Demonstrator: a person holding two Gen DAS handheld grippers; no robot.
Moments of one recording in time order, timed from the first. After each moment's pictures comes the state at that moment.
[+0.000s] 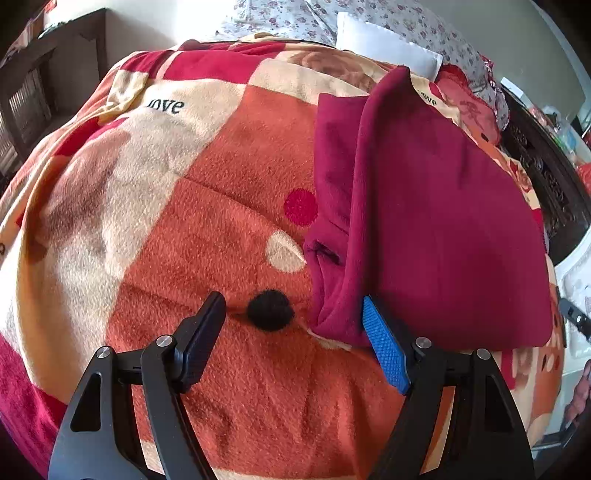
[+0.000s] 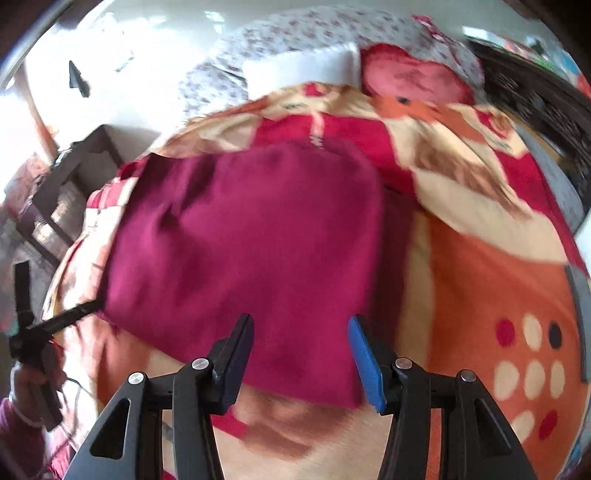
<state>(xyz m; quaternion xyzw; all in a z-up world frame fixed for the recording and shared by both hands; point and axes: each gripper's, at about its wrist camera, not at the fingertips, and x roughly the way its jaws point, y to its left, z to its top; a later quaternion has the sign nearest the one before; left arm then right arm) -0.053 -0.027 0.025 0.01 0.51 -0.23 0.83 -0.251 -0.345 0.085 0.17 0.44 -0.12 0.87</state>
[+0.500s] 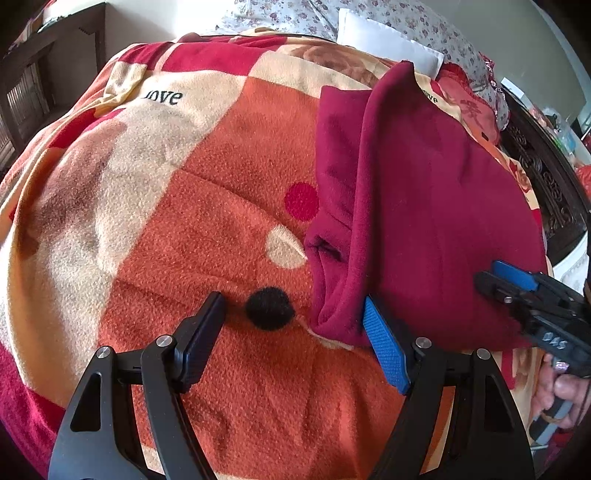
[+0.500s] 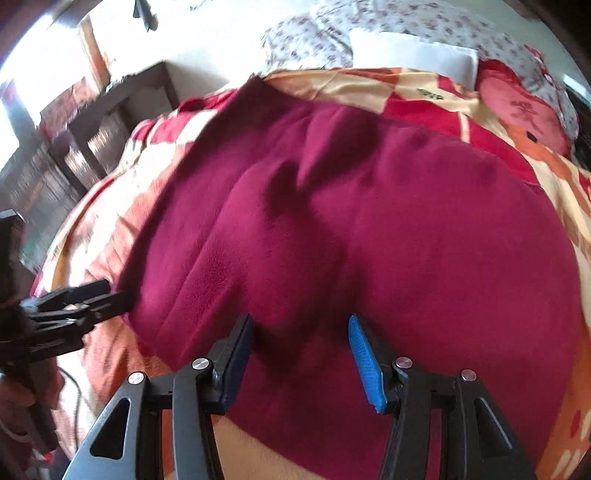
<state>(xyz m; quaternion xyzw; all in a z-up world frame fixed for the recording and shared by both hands) -0.051 -0.028 0.019 0.00 0.52 -0.24 0.82 -0.132 -0.248 0.033 0.08 0.49 -0.02 0.87</state>
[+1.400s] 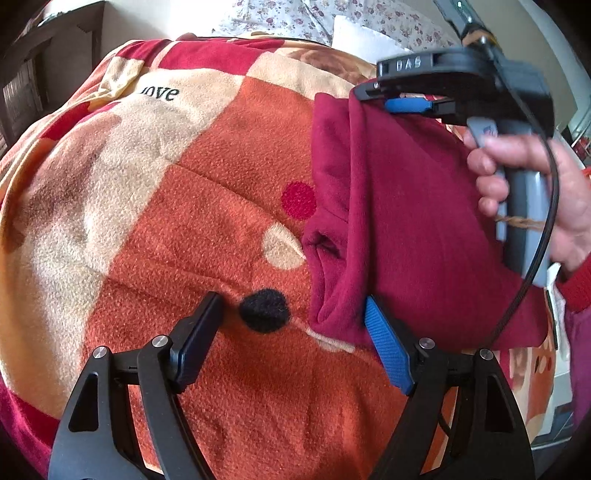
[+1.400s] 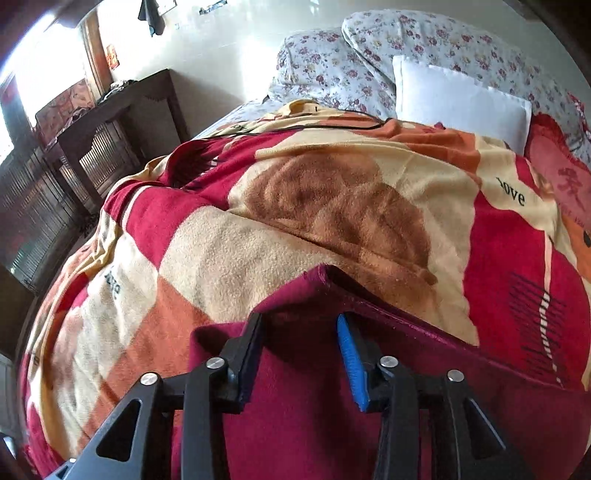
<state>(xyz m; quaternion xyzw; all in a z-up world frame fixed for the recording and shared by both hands) -0.051 -0.021 0.011 -0.02 0.51 -0.26 0.82 0.060 -0.227 0.065 0.07 0.47 -0.01 0.88</state>
